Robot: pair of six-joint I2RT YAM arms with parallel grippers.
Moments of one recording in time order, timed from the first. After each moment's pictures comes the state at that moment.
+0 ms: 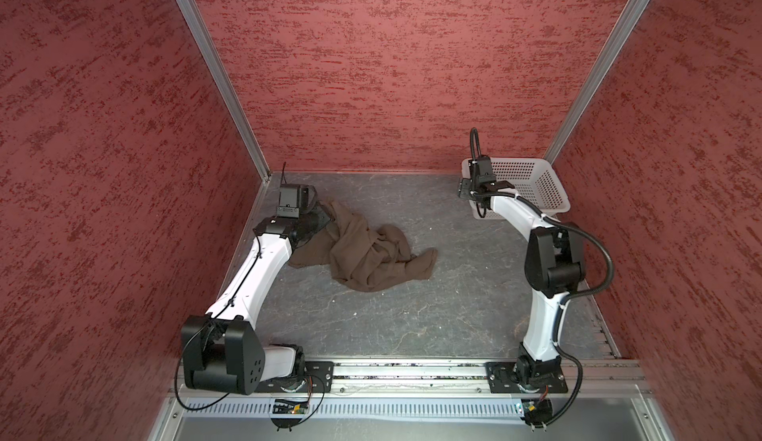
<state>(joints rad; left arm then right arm) -0.09 1.32 1.12 -0.57 0.08 -0.76 0.23 1.93 1.57 -0.39 0.24 0.33</state>
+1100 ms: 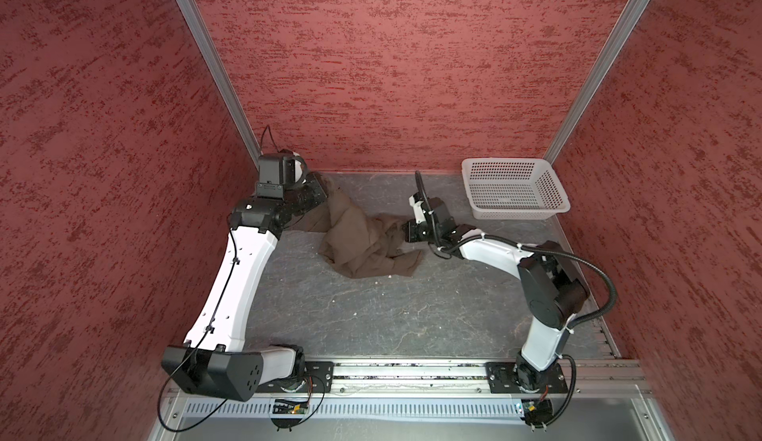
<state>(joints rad) -0.11 1.31 1.56 -0.81 0.22 -0.63 0.55 1.79 1.20 -0.02 -0.15 0.45</state>
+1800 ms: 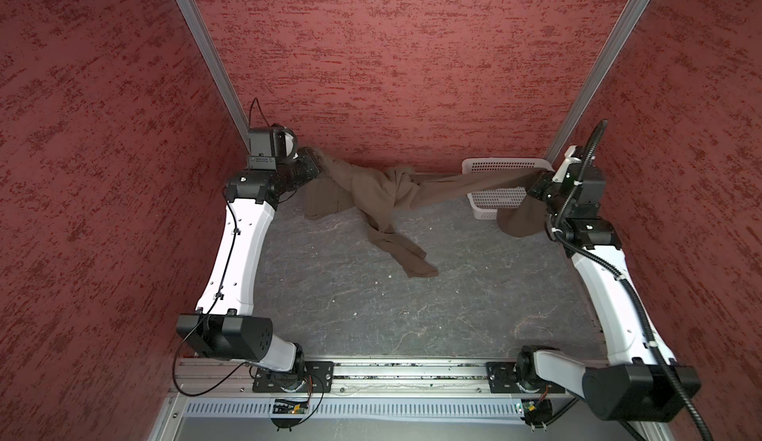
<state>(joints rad) -0.04 1.49 1.78 -0.86 0.23 -0.58 0.02 1.20 1.25 -0.36 0.07 0.40</state>
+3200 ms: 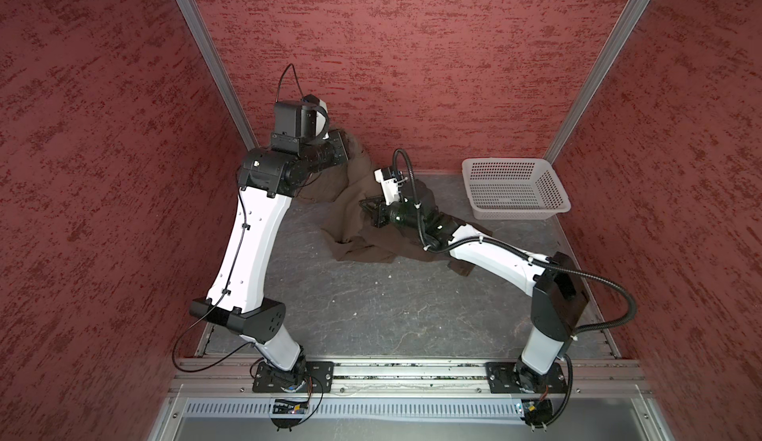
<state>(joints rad) -0.28 1.61 2.22 -1.07 0.09 -0.48 0.74 1.75 1.47 0.06 -0.19 0.48</state>
